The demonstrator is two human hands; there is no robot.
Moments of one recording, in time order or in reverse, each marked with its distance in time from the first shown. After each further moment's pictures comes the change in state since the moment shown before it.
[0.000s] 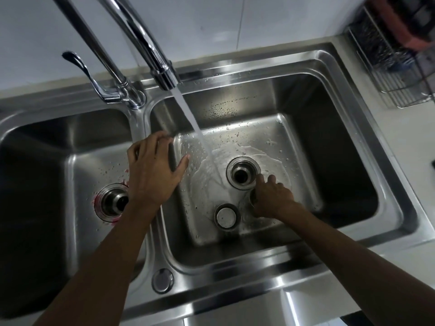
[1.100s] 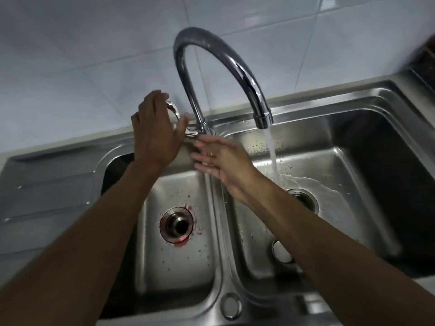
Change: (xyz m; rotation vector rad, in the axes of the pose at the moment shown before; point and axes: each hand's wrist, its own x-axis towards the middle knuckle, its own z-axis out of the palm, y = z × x) left_hand 0.100 -0.089 -0.126 0.003 0.206 -0.115; right_hand -0.037 -0.223 -0.140 1.787 -0.149 -0.529
